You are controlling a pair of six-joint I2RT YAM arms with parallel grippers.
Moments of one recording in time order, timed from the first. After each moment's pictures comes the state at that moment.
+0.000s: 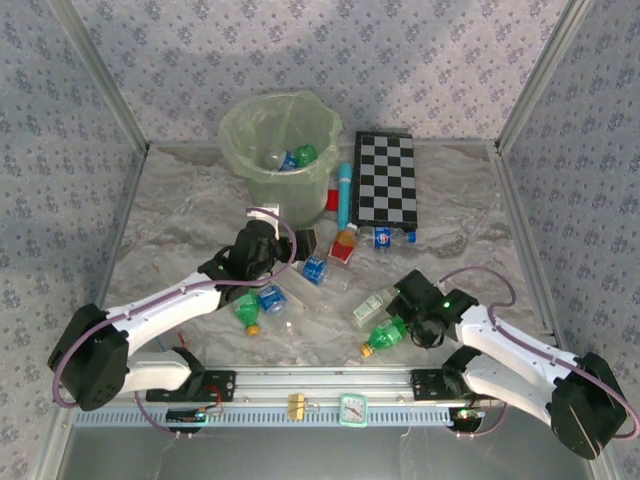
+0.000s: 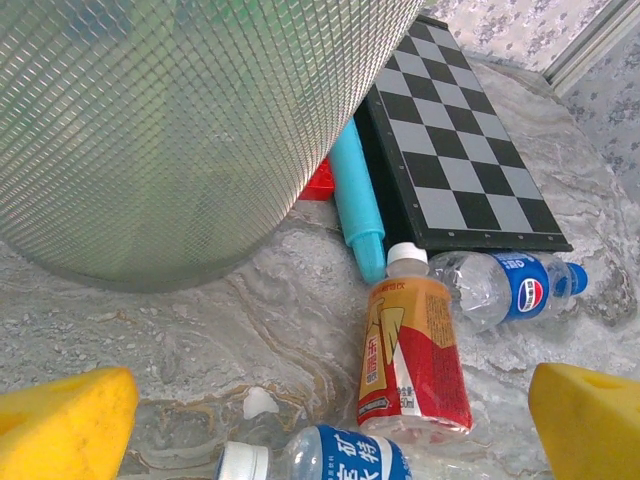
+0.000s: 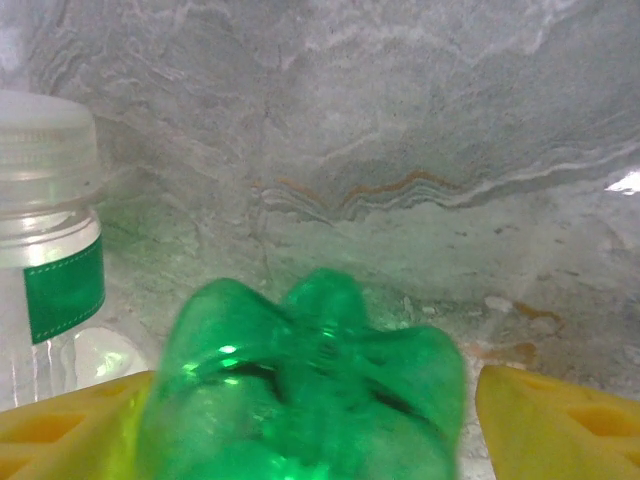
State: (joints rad) left arm -0.76 1.24 0.71 0.06 -0.21 -0.57; right arm 0.68 0.93 0.43 -0.76 0.07 1.40
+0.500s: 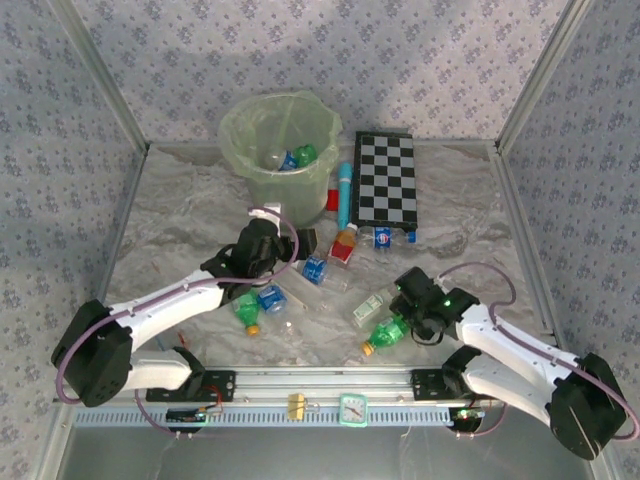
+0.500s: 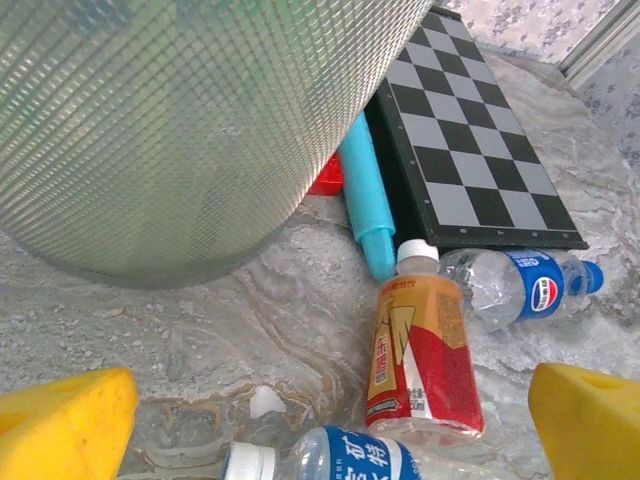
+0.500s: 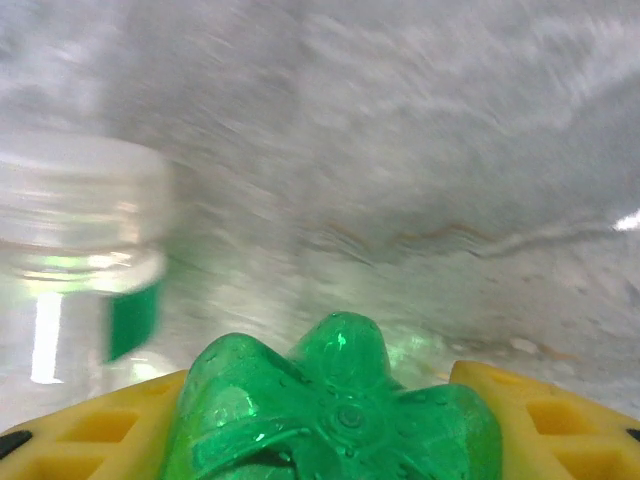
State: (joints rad) left arm -0.75 1.26 0.73 0.05 -0.21 -0.57; right arm 0.65 0.91 0.47 -0.74 0.12 1.32
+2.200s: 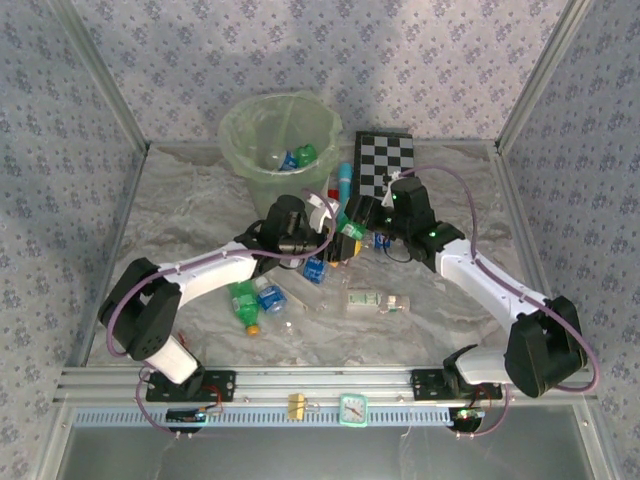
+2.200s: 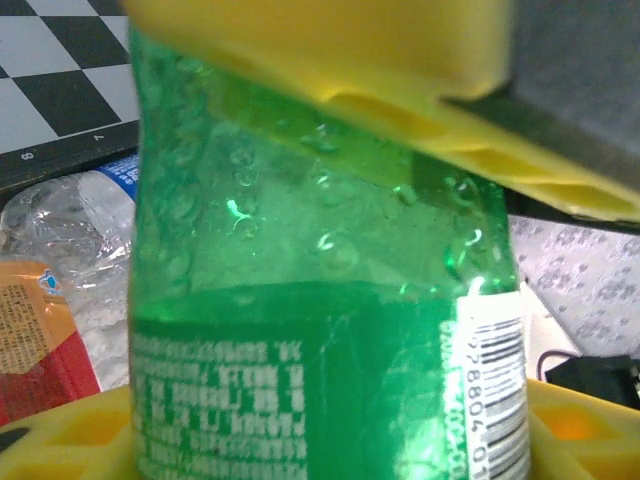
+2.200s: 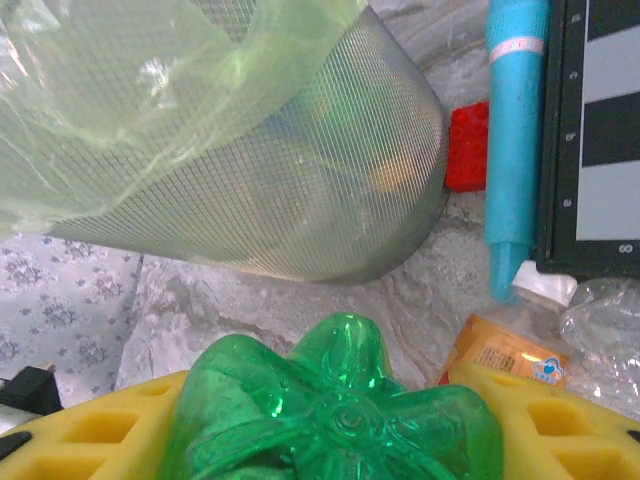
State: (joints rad) left arm -0.75 1.58 0.97 0.18 0.55 -0.52; right arm 0.48 1.32 0.96 -0.15 -0.21 0.76
